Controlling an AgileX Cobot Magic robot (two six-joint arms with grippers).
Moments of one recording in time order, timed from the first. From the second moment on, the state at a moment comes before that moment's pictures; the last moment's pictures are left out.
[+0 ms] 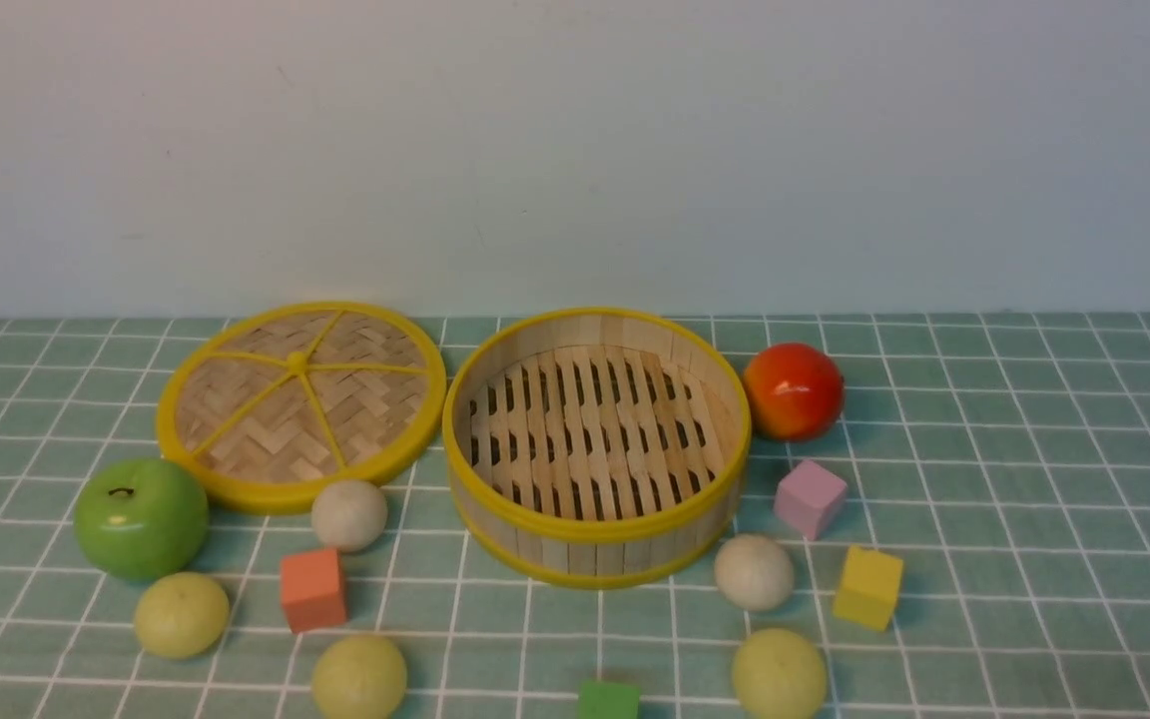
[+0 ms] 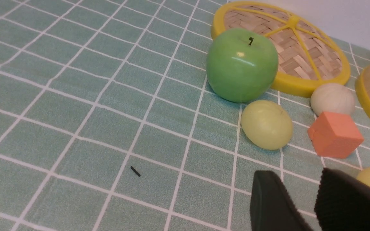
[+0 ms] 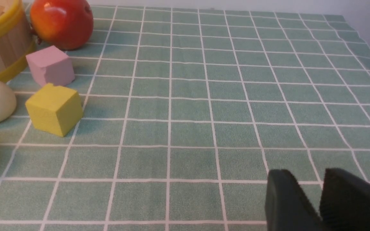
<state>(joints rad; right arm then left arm) -0.04 -0.01 0.01 -0.16 0.39 0.15 -0.04 -0.01 0.03 0.25 0.39 -0.57</state>
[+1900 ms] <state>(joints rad) -0.04 -0.01 0.01 -0.16 0.39 0.15 -0.04 1.12 -0.73 -0.35 0.72 -0.31</state>
